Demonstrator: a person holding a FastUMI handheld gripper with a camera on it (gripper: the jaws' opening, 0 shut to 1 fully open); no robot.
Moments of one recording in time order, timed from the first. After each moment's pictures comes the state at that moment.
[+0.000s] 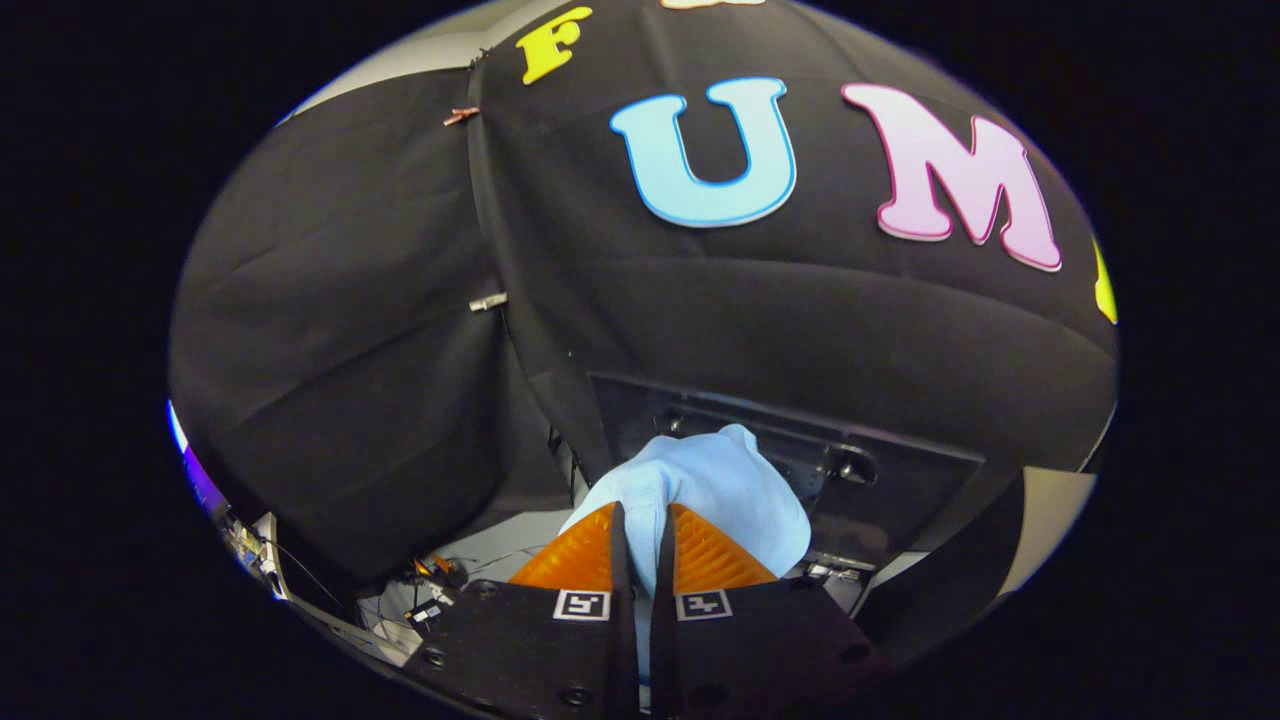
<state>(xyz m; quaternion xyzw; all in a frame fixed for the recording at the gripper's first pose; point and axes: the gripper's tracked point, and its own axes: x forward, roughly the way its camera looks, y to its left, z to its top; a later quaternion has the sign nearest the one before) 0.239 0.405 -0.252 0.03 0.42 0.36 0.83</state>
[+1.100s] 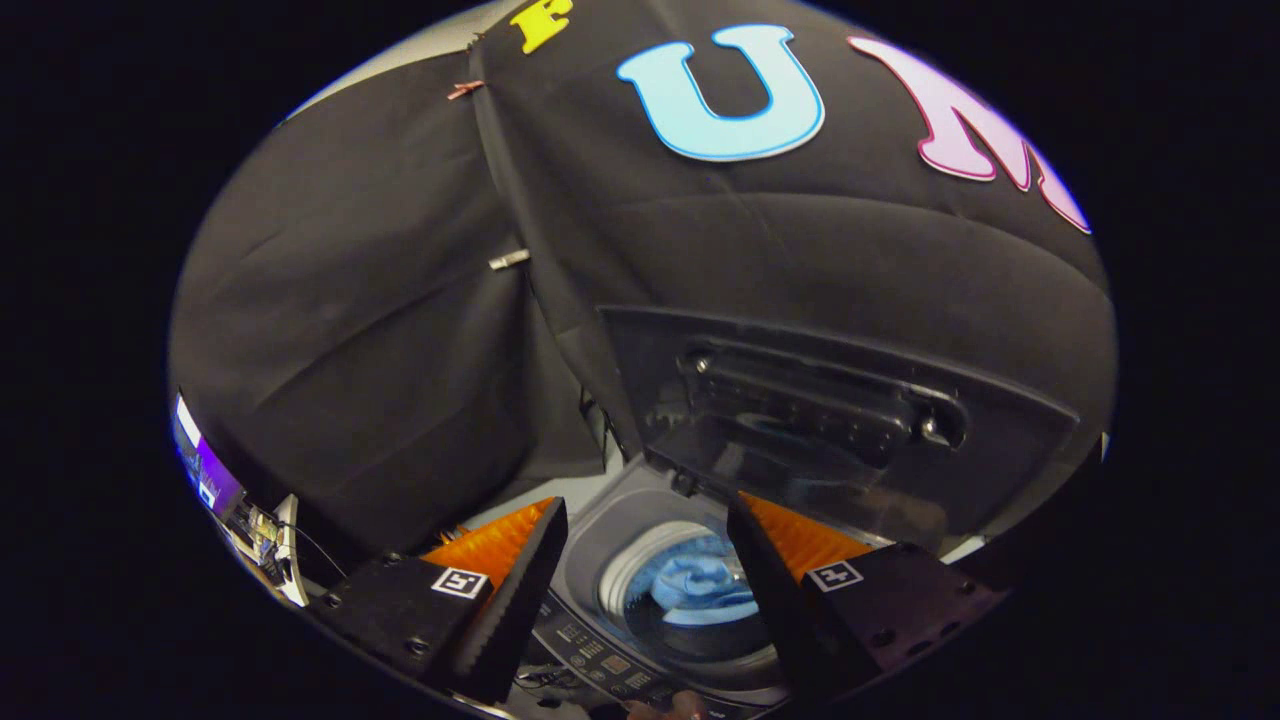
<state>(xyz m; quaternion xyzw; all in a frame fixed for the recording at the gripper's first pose) 0.233 0.428 -0.275 0.05 0.42 0.42 0.80</state>
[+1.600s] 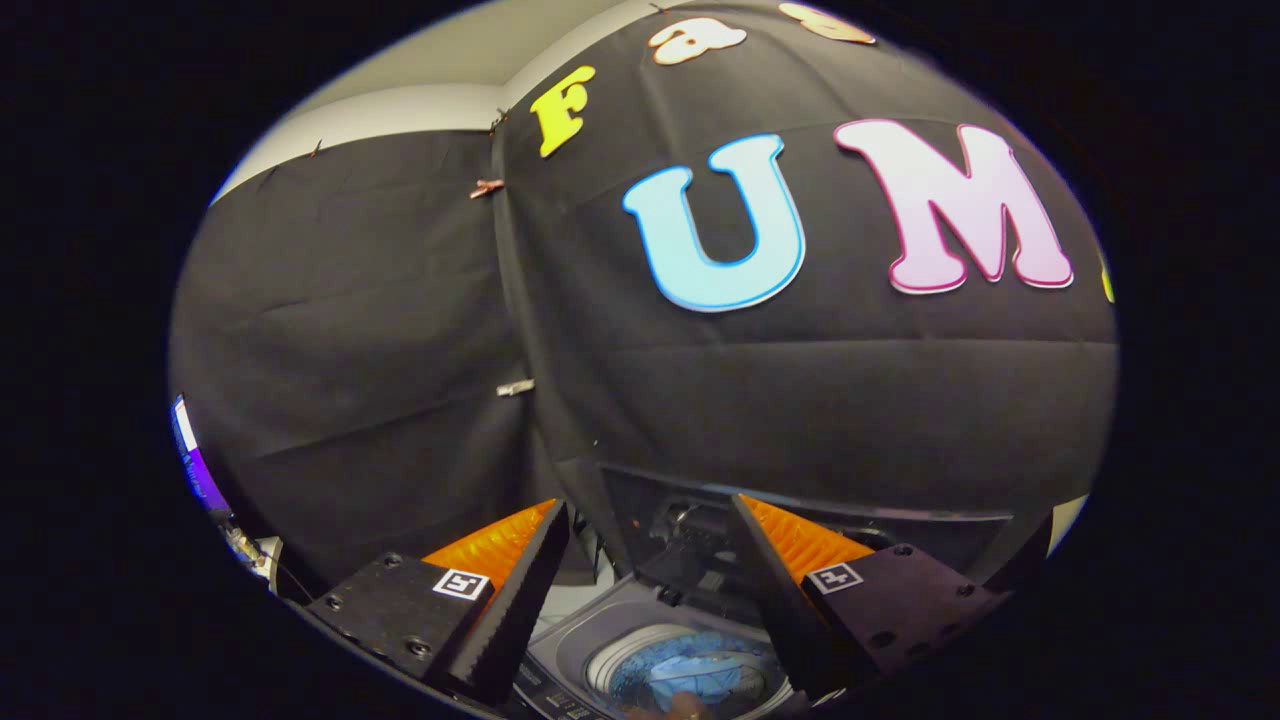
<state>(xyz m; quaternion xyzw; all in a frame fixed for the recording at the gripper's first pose) 0.309 0.413 -0.203 0.13 0.25 0.38 0.88</state>
